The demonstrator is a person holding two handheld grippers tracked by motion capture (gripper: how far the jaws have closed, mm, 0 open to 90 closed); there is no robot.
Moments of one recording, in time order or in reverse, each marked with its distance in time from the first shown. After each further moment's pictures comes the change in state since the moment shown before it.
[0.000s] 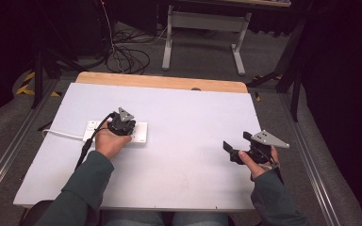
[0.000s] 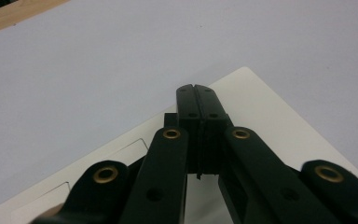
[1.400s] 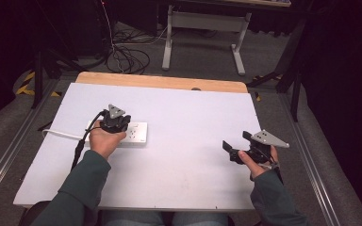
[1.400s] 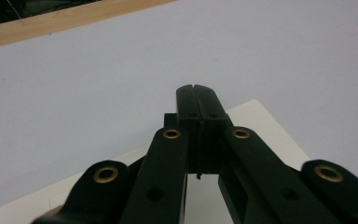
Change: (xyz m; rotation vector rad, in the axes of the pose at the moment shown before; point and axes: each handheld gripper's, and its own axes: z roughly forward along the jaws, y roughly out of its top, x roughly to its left) left arm 0.013 0.001 -0.020 -0.103 0.006 -0.136; right arm 0.001 0.001 0.001 -0.004 0.003 0.004
